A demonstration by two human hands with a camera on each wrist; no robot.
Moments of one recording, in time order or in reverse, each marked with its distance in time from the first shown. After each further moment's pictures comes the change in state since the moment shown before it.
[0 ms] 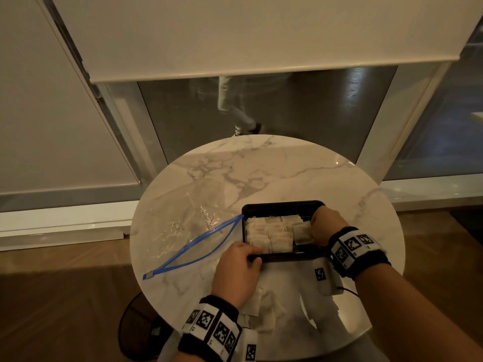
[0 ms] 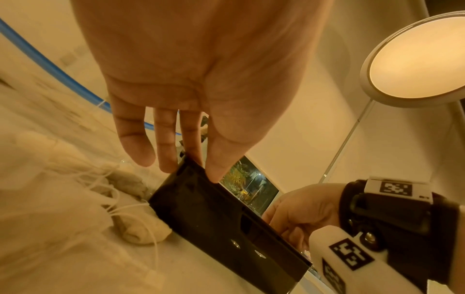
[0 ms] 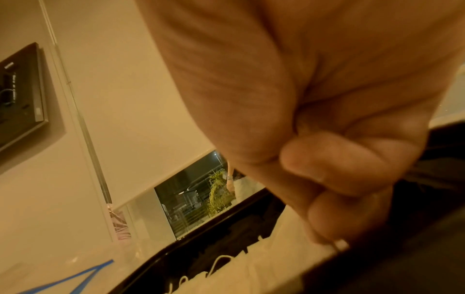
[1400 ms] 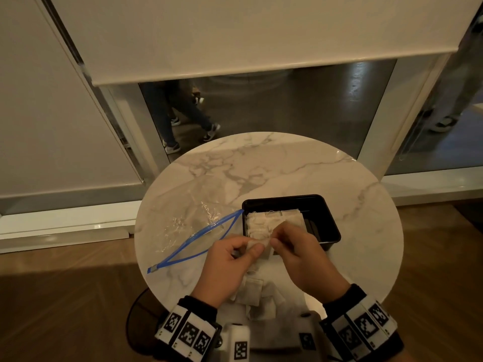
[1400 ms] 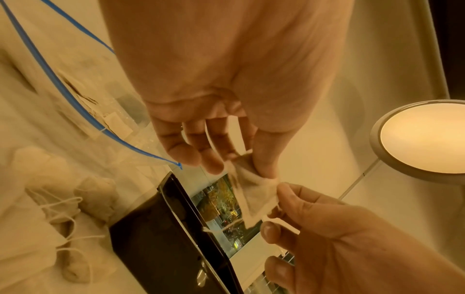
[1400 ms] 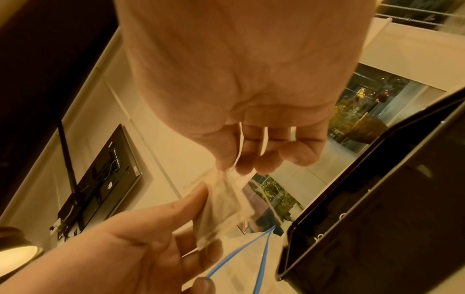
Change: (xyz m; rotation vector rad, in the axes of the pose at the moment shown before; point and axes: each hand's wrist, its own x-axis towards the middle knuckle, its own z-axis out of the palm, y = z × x) left_hand -0.026 0.015 -0.042 -0.514 -0.020 0.098; right_hand -0.117 -0.014 0.046 0.607 0.180 -0.727
